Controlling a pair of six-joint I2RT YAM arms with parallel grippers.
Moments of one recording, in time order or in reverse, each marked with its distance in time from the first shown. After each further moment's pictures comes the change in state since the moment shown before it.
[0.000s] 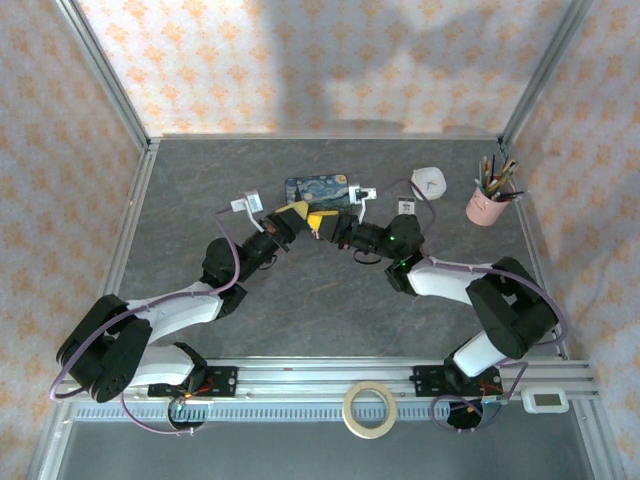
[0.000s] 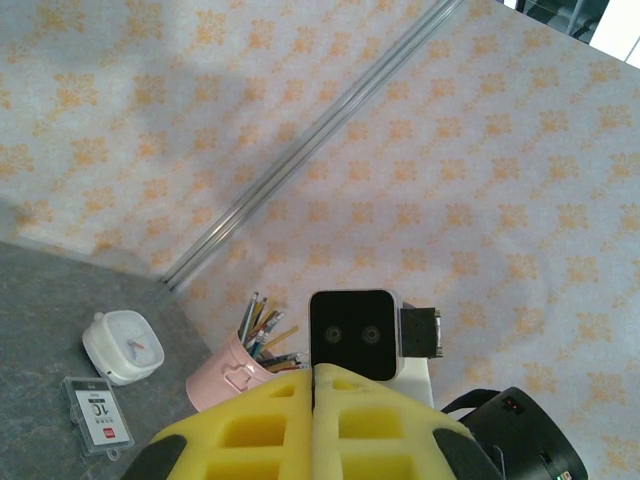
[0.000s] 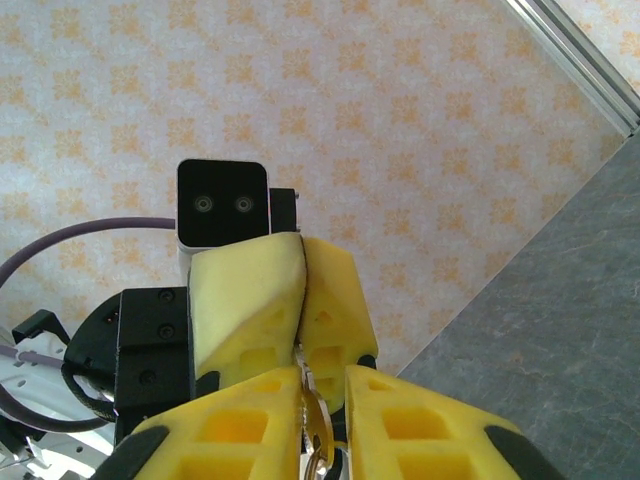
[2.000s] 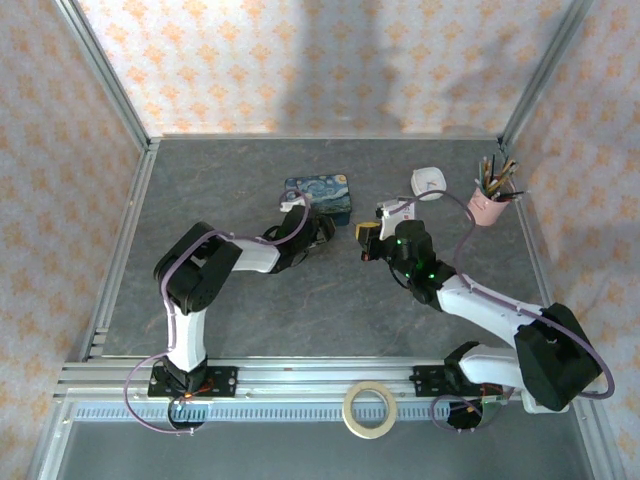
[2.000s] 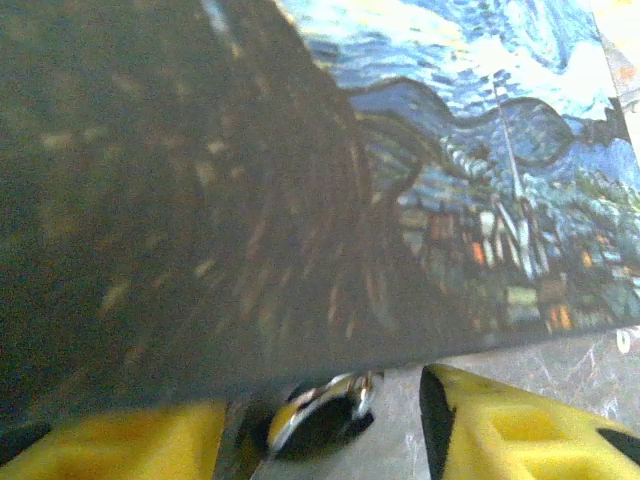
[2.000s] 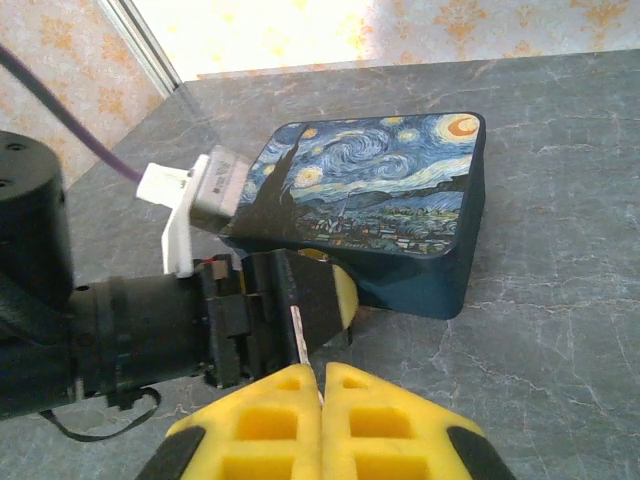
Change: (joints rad) left arm -0.005 0.687 0.507 -0.757 -0.274 0.039; right arm -0.056 -0.327 -0.110 -0.829 0.616 -0.648
